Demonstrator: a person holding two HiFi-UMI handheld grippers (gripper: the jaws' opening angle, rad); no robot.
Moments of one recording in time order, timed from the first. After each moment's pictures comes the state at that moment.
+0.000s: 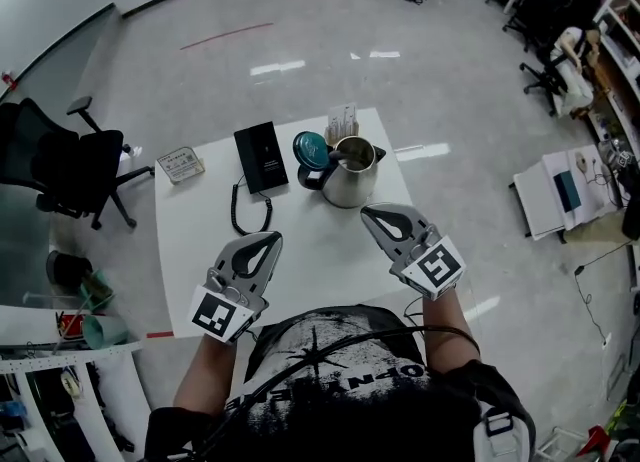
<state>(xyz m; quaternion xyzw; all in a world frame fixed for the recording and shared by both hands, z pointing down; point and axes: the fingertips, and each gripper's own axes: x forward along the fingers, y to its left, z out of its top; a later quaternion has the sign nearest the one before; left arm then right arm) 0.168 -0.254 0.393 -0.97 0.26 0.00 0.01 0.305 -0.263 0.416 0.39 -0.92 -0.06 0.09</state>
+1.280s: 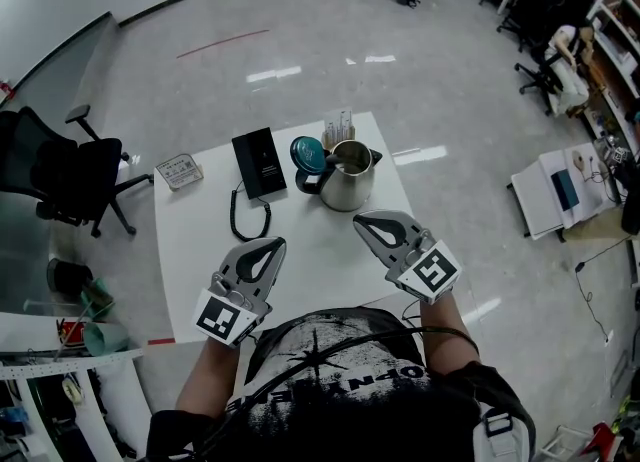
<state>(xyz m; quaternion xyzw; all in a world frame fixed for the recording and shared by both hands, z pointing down) 0.177 -0.249 0.397 -0.97 0.25 0.00 0.00 0.294 -0.254 0.411 0.37 -0.92 -0.06 0.08</state>
